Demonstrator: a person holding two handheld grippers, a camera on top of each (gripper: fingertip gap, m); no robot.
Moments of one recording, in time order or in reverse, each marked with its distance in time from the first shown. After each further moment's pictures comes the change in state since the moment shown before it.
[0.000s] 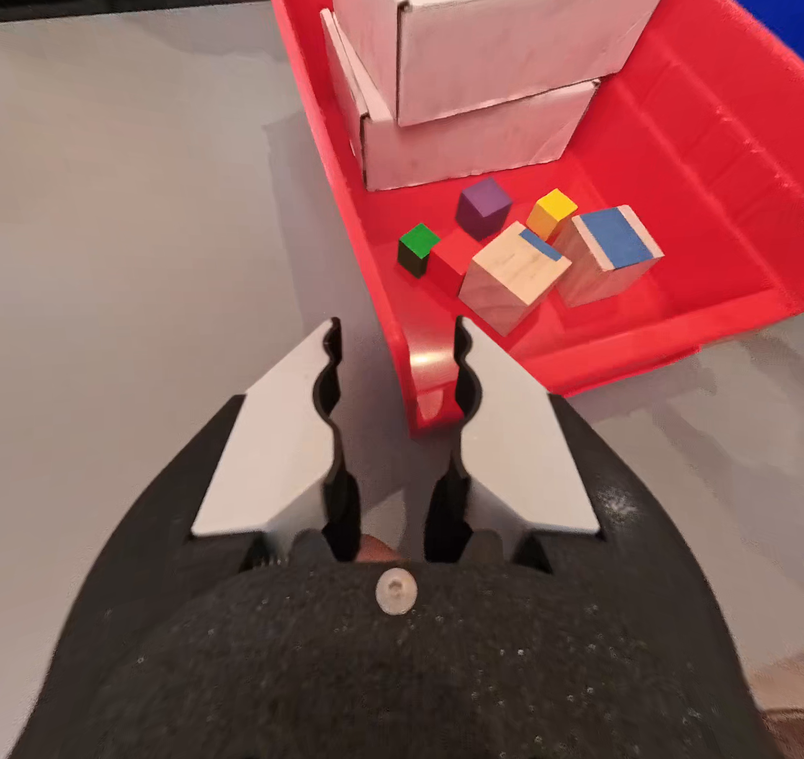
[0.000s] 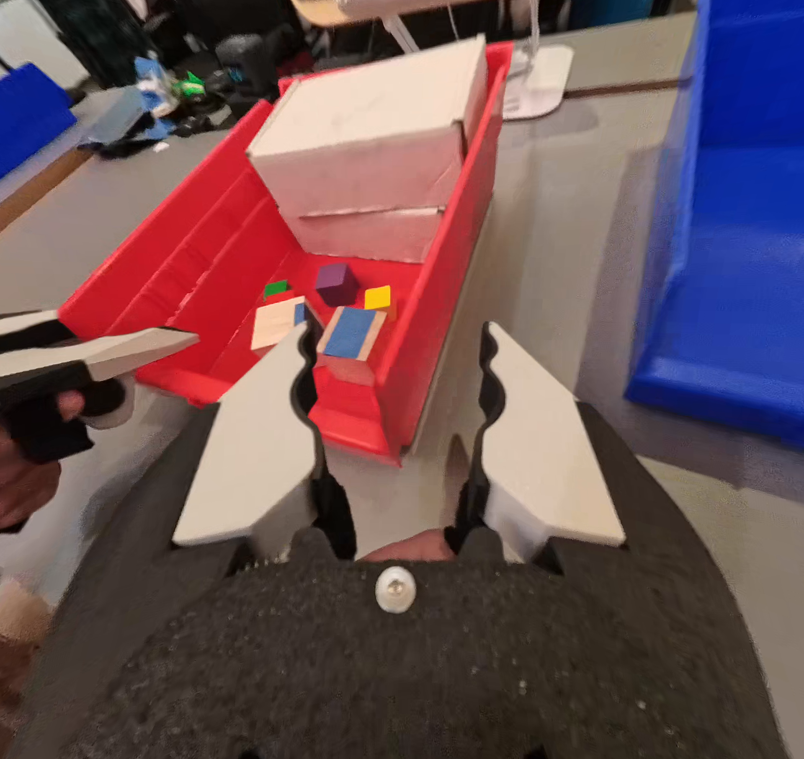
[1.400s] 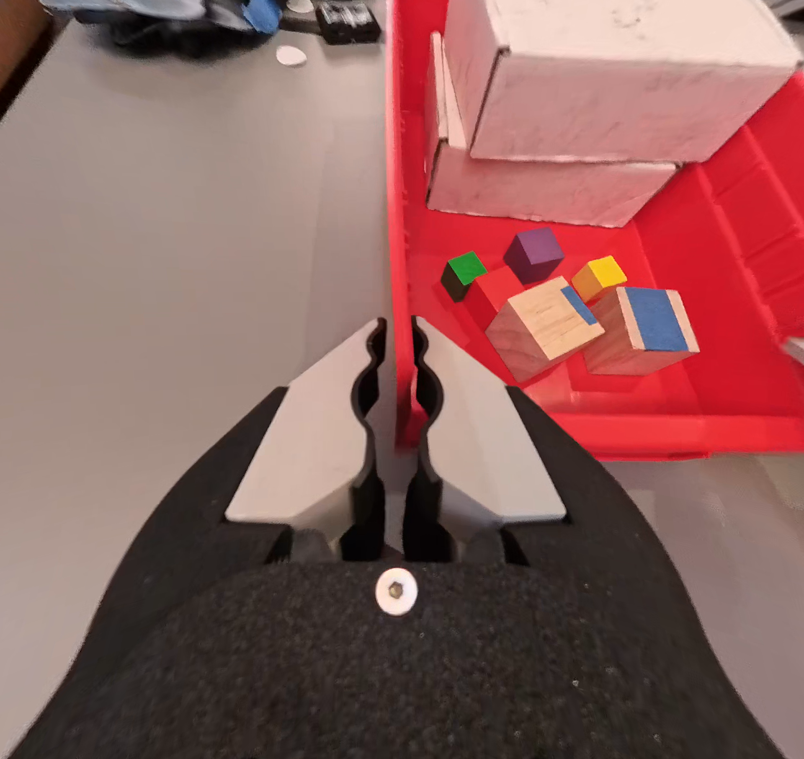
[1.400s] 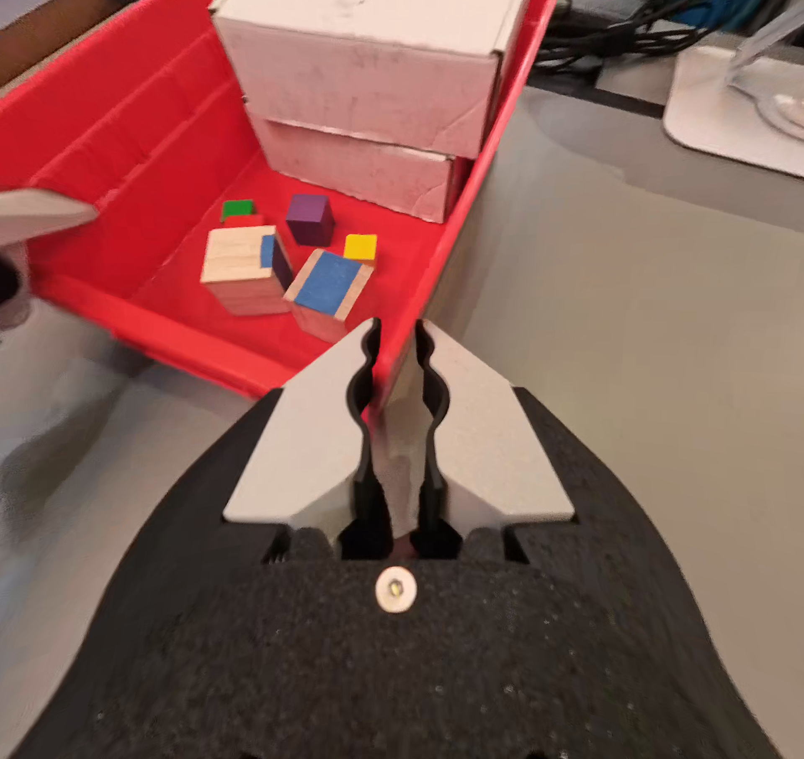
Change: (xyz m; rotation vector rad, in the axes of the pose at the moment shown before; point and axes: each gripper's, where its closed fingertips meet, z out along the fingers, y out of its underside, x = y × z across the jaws) left arm -0.315 -0.001 -0.039 0.037 -0.238 -0.222; right arm -0.253 0.011 0.178 -0.147 0.025 -0.239
